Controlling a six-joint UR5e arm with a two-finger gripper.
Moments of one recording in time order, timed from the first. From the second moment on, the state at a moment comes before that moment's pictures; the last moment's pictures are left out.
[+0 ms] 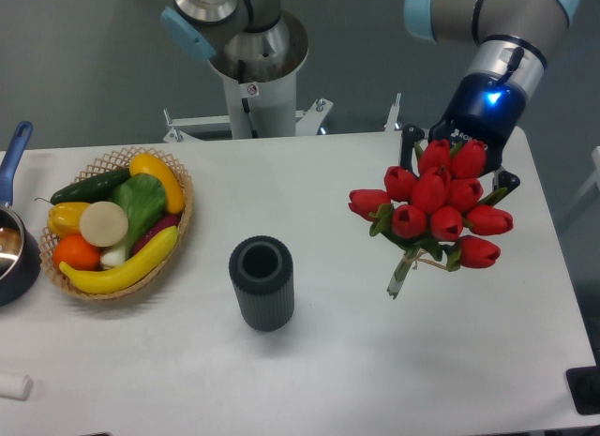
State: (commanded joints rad) arm 2.87 -1.82 -1.60 -0.87 0.38 1.02
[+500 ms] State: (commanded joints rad) arm 2.87 -1.80 -1.62 -0.86 0.50 1.04
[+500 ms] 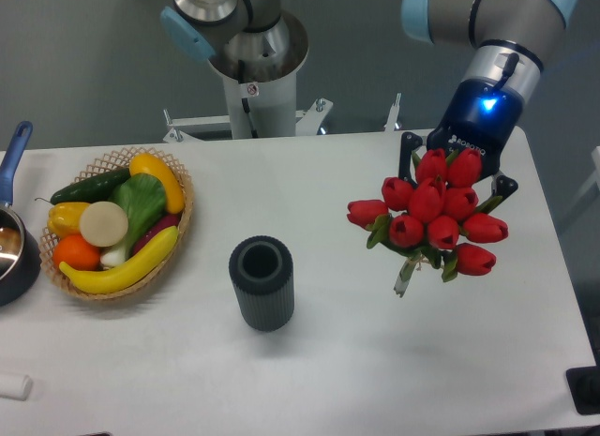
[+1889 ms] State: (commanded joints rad) arm 2.69 -1.87 -1.63 -0.87 1.30 1.26
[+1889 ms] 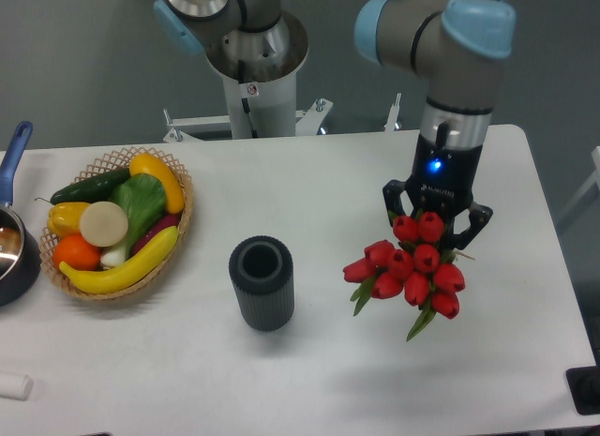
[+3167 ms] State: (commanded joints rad) arm 2.62 -2.14 -1.55 -0.87 1.44 1.29
